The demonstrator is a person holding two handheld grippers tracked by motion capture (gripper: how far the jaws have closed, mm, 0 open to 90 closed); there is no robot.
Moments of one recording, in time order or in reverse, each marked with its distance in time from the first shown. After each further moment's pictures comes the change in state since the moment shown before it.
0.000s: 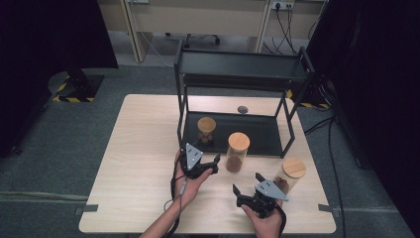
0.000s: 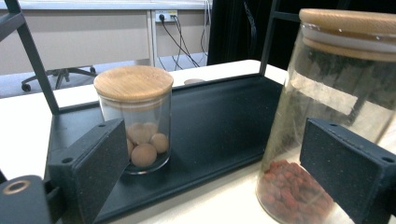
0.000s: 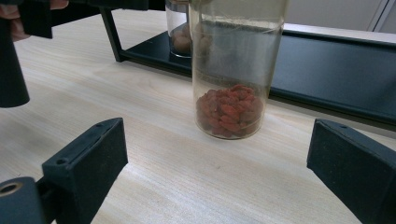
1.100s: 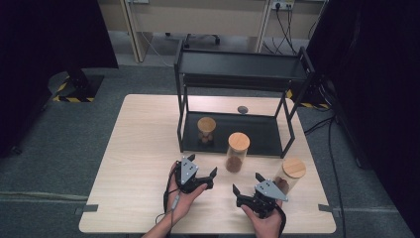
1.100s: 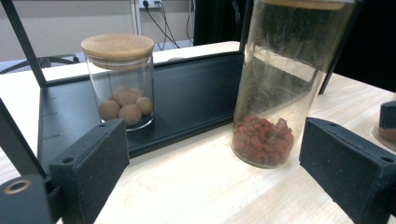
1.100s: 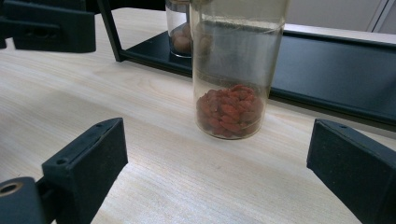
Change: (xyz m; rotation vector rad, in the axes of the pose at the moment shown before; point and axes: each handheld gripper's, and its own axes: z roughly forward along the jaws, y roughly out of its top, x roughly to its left) left arm -0.006 -0.021 -0.035 0.040 -0.062 0.008; right arm 0.001 0.000 0.000 0.000 -0.002 -0.002
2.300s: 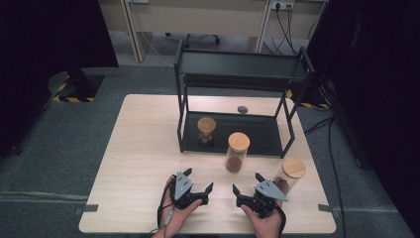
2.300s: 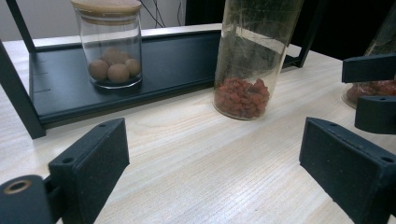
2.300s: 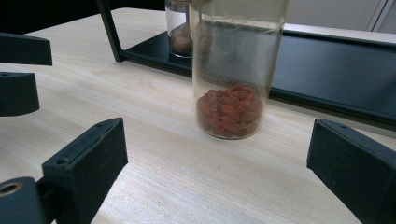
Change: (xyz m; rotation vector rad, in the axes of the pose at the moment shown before) left arm -0.008 -0.027 -0.030 0.034 -0.034 -0.026; right arm 0.000 0.000 0.000 0.000 -0.002 0.002
